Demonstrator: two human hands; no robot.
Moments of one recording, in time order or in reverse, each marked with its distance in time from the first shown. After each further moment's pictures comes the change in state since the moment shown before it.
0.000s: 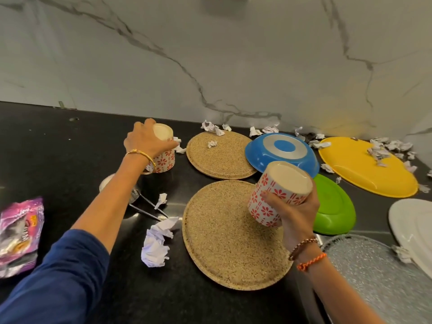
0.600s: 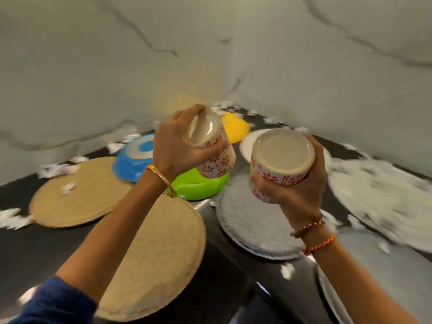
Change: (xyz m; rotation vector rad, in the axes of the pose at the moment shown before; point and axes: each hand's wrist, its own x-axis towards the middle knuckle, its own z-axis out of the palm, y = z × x) left_hand -0.150 0.236 -0.003 -0.710 -0.228 1.177; right_hand -0.074 -0.113 -0.109 -0.516 0.571 -0.474
